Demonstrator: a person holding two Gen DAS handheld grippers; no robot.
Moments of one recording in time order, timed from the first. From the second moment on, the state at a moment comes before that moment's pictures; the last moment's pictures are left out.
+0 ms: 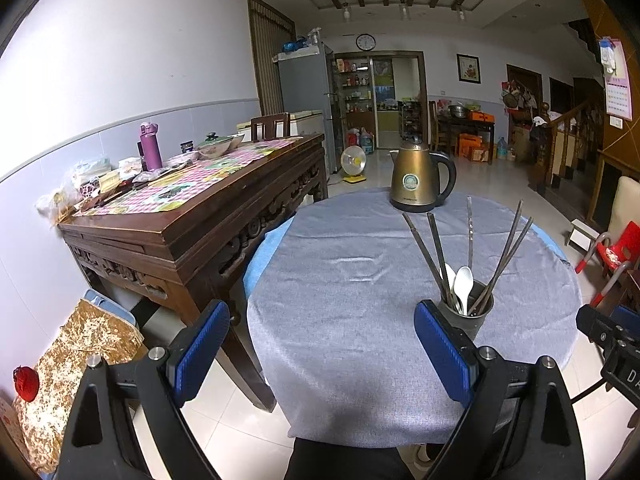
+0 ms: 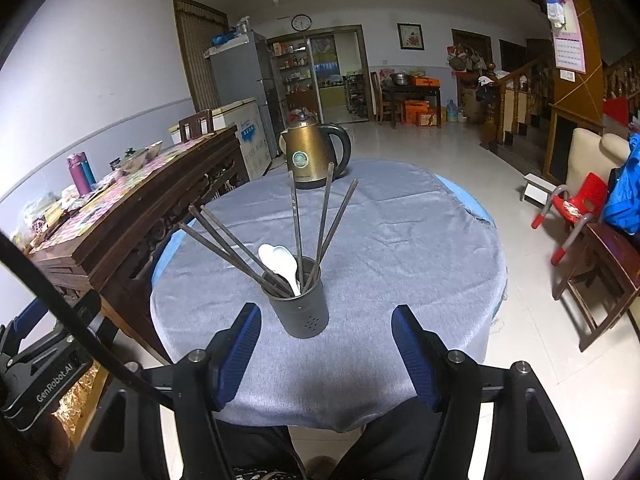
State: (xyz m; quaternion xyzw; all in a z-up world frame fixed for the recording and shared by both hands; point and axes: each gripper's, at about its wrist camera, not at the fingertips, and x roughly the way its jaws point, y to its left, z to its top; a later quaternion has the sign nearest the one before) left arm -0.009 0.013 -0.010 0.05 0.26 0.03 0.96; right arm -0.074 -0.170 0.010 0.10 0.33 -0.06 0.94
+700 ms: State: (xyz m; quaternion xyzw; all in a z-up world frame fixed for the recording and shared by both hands) left arm -0.011 0.017 -0.007 0.05 0.26 0.03 0.96; right arm -0.074 -0.162 0.014 0.10 0.32 -0.07 0.94
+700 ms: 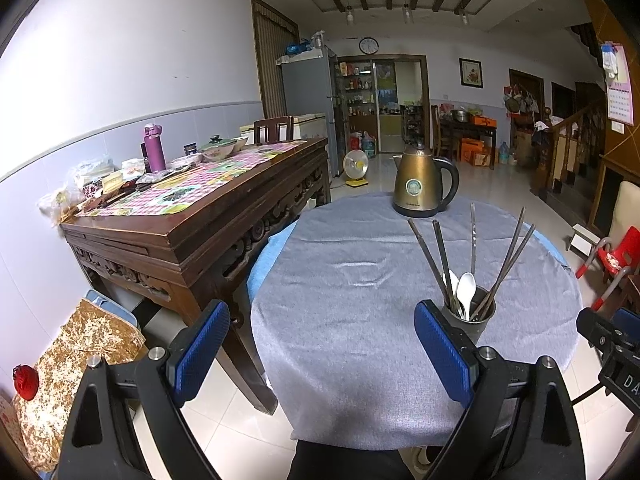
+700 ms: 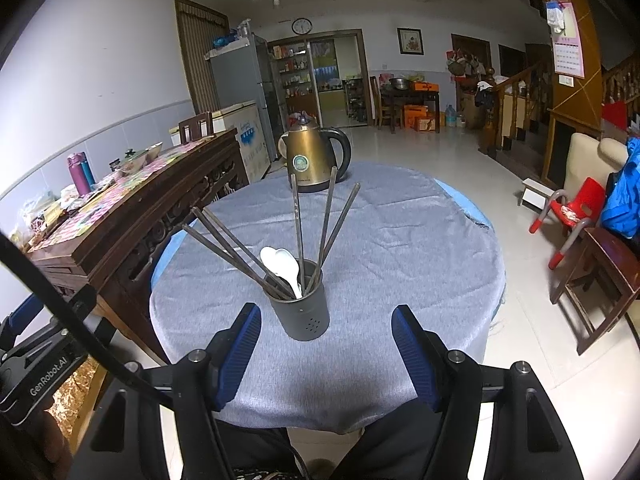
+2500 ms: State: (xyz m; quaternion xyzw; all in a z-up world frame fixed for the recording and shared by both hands) left arm -0.014 0.025 -0.009 0.04 0.26 0.04 0.96; right arm -0.074 -0.150 0.007 0.08 0.33 -0.07 0.94
